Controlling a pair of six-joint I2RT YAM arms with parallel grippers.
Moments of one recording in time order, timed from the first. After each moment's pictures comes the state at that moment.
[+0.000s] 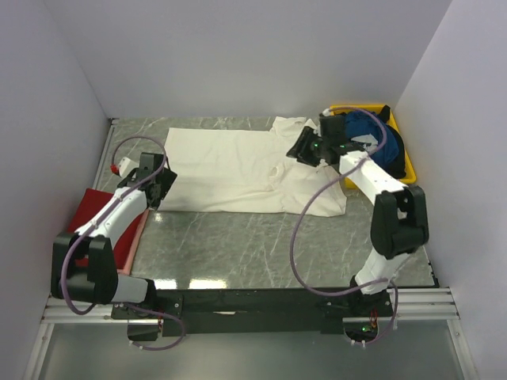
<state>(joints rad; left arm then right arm) -0.13 1.39 0.90 -0.42 -0.36 -1.14 0.25 1.77 1.34 -0.28 -0.24 0.62</state>
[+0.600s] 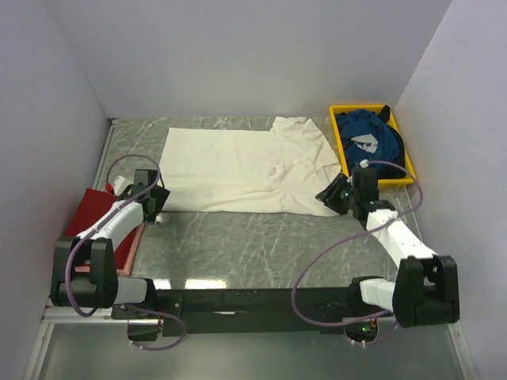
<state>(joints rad) -0.06 1.33 0.70 -0.36 -0.34 -1.14 0.06 1.24 0.67 -0.20 -0.23 0.70</state>
